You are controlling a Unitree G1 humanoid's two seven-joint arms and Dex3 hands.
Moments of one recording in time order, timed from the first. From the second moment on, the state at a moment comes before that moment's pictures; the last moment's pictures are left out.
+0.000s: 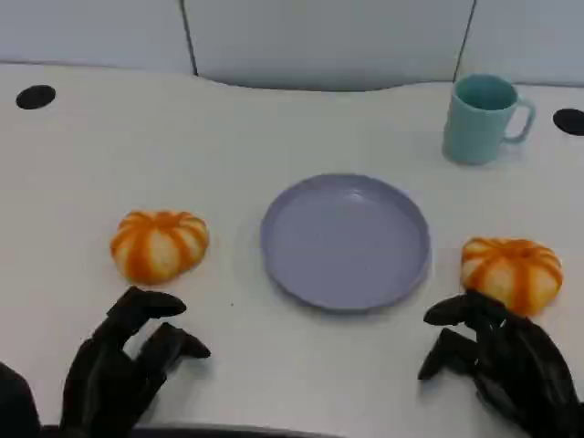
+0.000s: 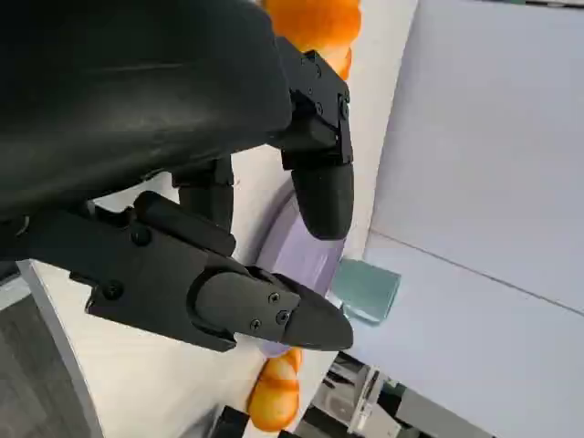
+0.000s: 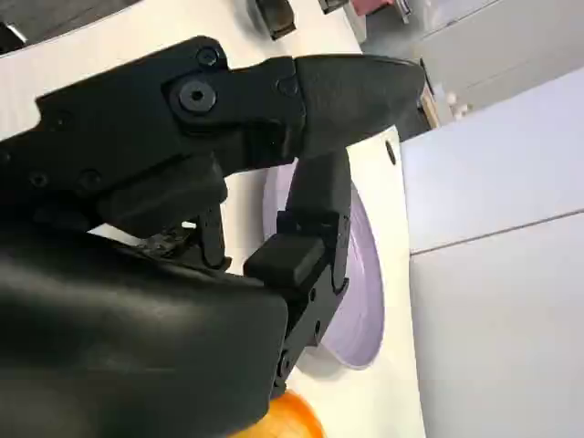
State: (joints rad) left arm -0.17 -0.03 0.29 0.77 -0.43 -0.39 -0.70; right arm -0.13 0.01 -0.15 0.67 0.34 -0.31 0.63
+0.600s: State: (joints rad) left arm -0.17 -0.03 0.28 0.78 -0.43 -0.39 -0.70; right arm -0.14 0.01 -0.15 0.68 0.34 -0.32 0.63
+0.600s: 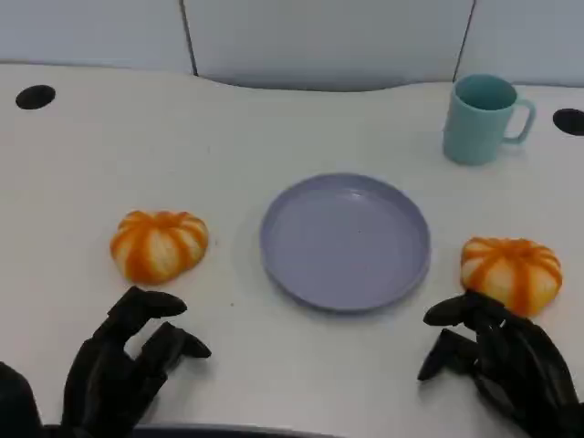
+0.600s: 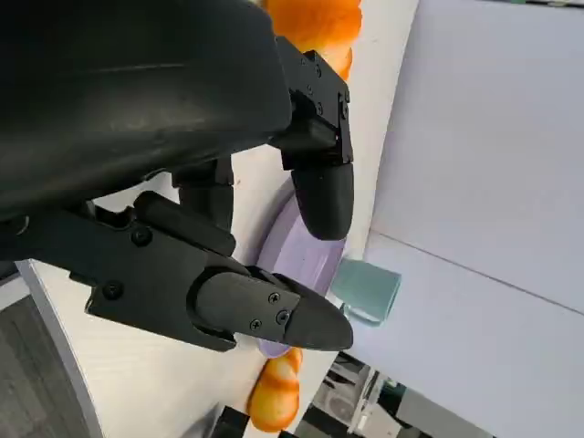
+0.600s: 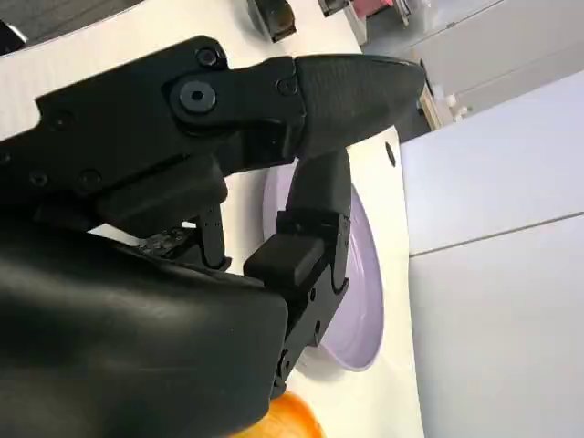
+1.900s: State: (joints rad) left arm -0.19 0.28 0.10 0.48 0.33 -0.71 -0.21; right arm -0.10 0.03 -0.14 0.60 0.34 -0.27 0.60
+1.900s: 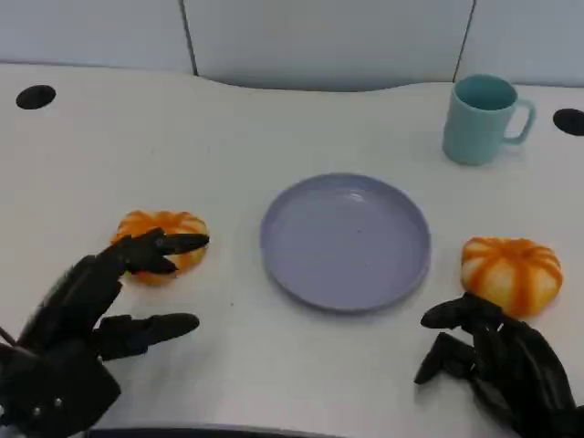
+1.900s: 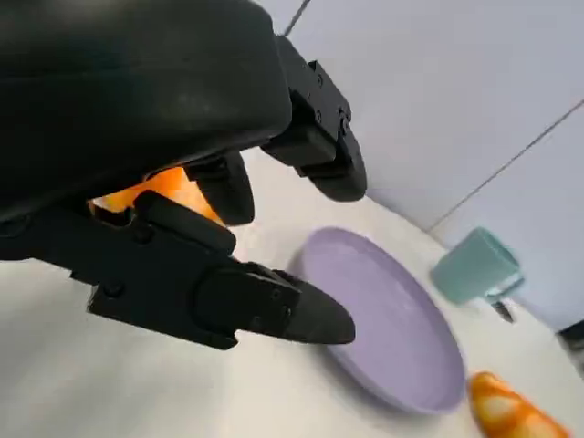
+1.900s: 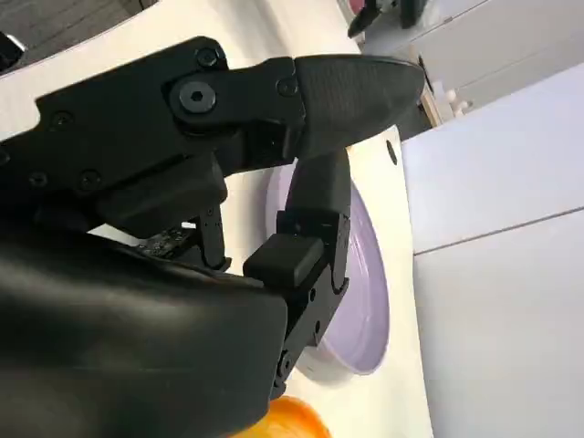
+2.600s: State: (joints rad) left arm -0.44 0.48 -0.15 0.53 0.68 -0.43 -0.05; right arm -0.07 0.03 -0.13 0.57 0.34 -0.26 0.61
